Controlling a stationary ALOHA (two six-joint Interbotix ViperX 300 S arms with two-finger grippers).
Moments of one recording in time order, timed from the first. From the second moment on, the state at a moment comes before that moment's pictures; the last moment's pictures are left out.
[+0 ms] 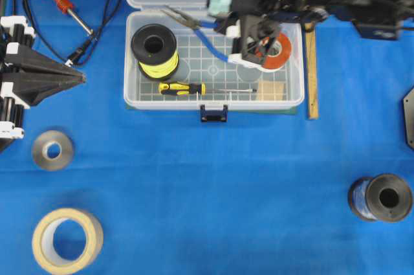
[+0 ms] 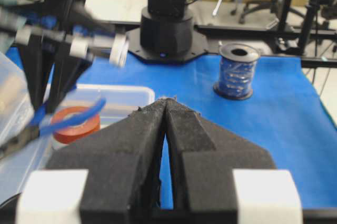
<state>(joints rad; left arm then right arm) 0.00 -0.94 1.20 -0.04 -0.29 0.00 -0.29 -0.03 0.38 0.00 0.45 0.00</state>
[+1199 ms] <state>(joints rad) 0.01 -0.95 1.21 -0.04 -0.29 0.00 0.19 0.14 0.62 0.00 0.14 0.26</state>
